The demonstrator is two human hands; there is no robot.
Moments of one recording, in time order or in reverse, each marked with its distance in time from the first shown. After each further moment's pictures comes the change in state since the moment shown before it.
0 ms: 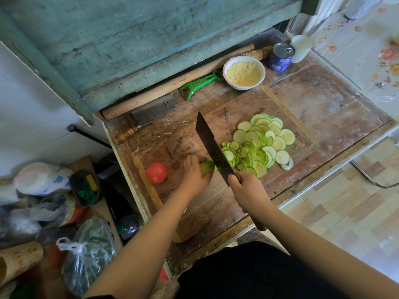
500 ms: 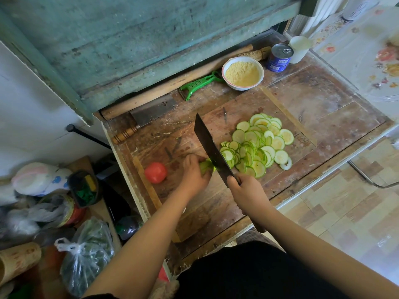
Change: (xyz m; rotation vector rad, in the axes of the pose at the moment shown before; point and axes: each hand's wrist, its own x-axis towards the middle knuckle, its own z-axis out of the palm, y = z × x) left_hand 0.000 -0.002 0.001 -0.017 0.005 0.003; right_hand -0.006 0.002 0.002 -0.006 0.016 -0.029
